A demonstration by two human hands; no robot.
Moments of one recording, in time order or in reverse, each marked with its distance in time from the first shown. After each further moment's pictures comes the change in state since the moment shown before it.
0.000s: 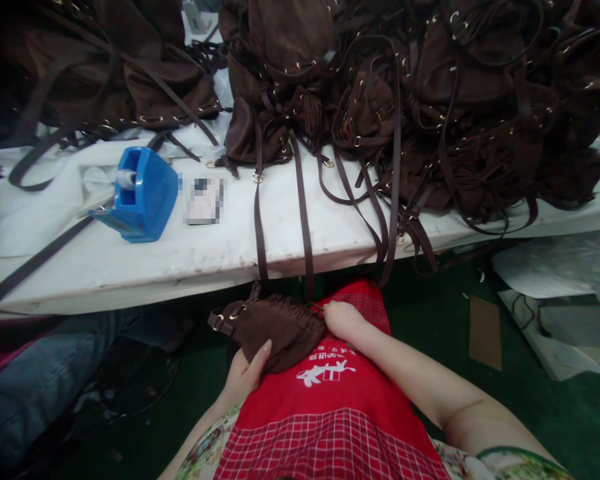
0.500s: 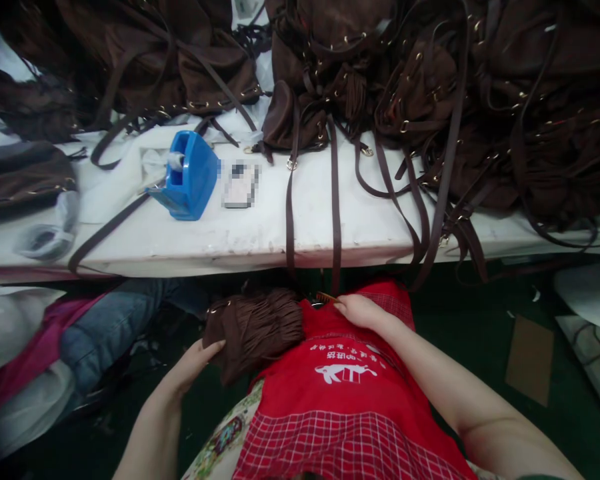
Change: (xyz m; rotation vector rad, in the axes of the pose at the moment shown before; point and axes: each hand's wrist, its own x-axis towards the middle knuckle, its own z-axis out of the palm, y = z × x) left_hand -0.034 -0.051 -0.140 -0.011 0.323 -0.508; right_hand 0.035 0.014 0.007 0.179 -0.101 -0.186
